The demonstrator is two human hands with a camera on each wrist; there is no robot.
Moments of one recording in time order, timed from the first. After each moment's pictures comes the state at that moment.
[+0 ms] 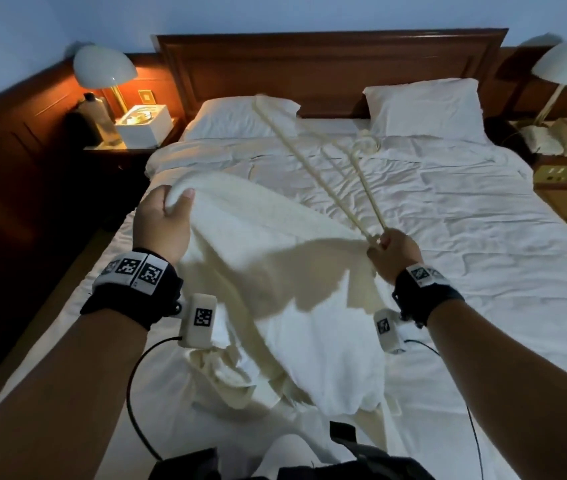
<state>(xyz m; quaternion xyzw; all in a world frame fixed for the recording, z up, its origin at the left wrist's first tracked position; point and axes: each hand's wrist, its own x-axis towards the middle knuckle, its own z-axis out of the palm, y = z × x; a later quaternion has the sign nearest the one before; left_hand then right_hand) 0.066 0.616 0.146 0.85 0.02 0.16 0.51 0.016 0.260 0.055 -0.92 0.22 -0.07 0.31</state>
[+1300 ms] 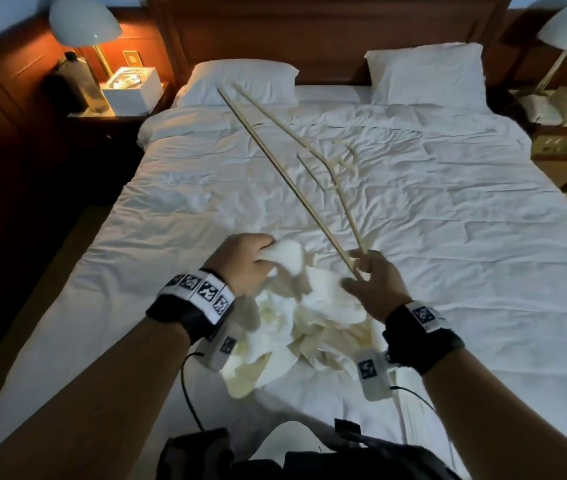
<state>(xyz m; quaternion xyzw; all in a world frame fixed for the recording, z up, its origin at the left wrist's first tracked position) 0.009 0.616 0.080 0.91 -0.28 -0.05 0.31 -0.077 0.374 0.032 -0.89 0.17 -0.04 0.42</state>
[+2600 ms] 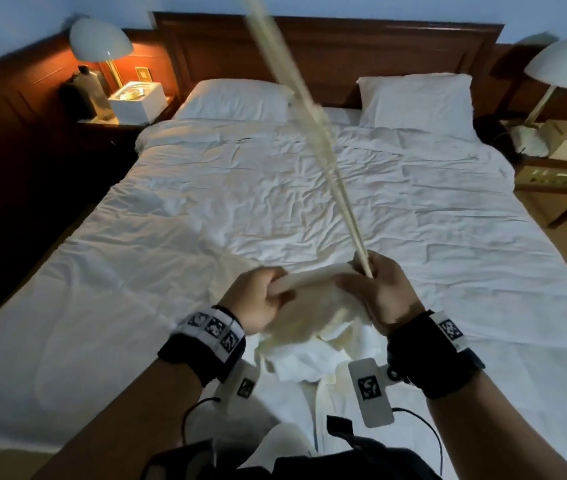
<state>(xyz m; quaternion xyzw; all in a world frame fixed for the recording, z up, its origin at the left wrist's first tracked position) -0.105 0.422 0.070 0.90 -0.20 -0.10 0.38 -0.153 0.209 0.091 -0.73 0.02 -0.04 0.68</state>
